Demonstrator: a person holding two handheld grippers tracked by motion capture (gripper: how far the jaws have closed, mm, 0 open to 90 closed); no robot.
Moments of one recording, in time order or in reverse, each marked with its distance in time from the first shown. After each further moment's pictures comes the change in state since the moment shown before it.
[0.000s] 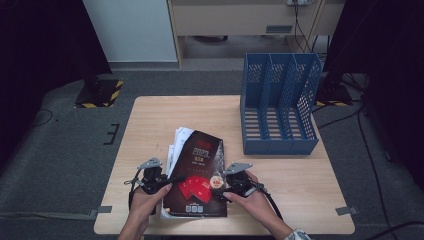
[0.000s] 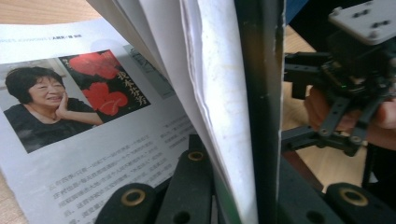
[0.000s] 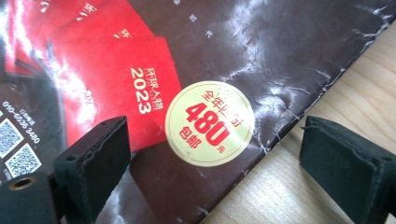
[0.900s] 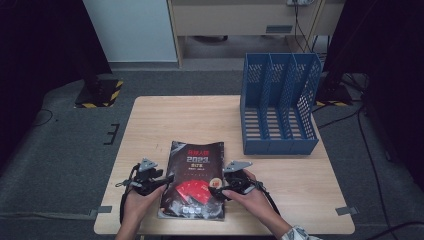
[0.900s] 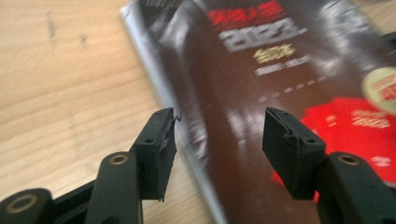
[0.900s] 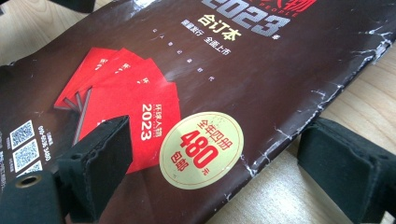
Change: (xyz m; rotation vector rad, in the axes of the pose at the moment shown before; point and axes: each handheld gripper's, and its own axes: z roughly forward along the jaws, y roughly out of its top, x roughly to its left) left arm 0.019 -0.011 -0.009 0.093 0.425 0.063; right arm -0.003 0.003 0.006 -0.031 0.029 0.030
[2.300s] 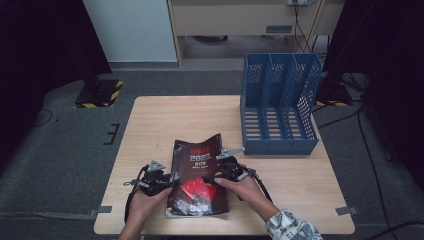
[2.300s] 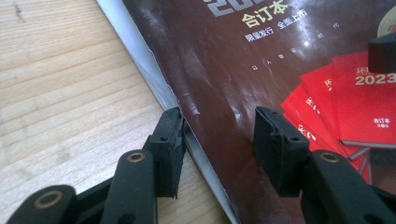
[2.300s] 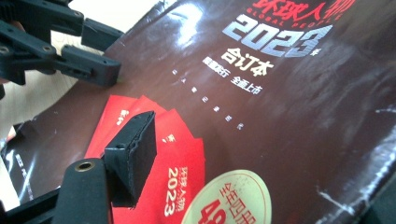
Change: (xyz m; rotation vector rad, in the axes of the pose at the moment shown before) left arm -0.012 -0.002 0.018 0.071 -0.074 0.026; right arm -0.013 0.034 0.020 0.047 0.108 0.087
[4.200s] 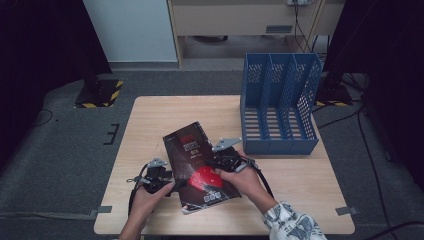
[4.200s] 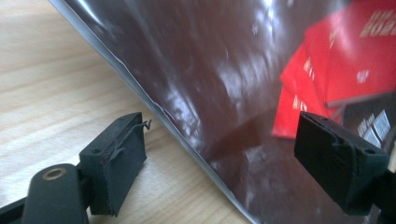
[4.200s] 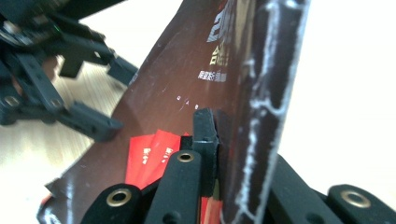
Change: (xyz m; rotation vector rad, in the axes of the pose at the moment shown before) left arm 0.002 0.008 0.007 -0.022 -0.139 -0.044; right arm 0.021 0.045 -0.031 -0.060 -0.083 -0.225
